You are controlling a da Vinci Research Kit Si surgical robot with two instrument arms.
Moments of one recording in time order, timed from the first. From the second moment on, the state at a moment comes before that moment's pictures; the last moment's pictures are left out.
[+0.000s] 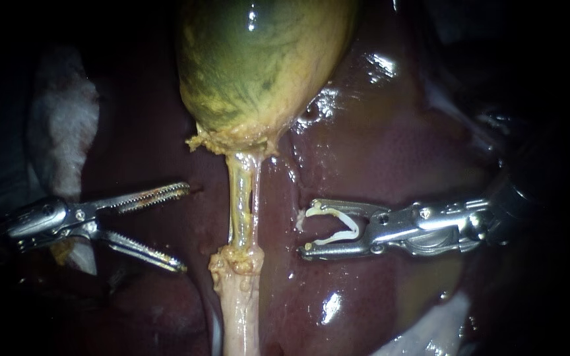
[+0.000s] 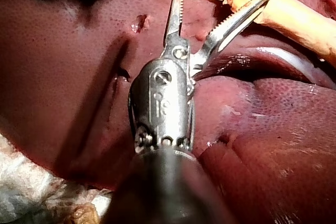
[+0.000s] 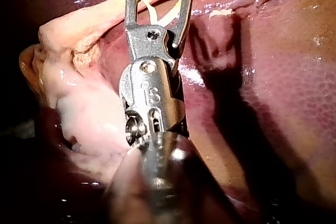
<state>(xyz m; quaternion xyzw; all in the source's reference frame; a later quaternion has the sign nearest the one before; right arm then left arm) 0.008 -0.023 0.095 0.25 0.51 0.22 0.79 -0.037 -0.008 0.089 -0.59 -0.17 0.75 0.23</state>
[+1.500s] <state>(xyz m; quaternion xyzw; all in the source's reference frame) 0.008 -0.023 0.095 0.26 0.51 0.22 0.79 -0.040 0.000 0.092 -0.53 -0.12 0.72 0.44</state>
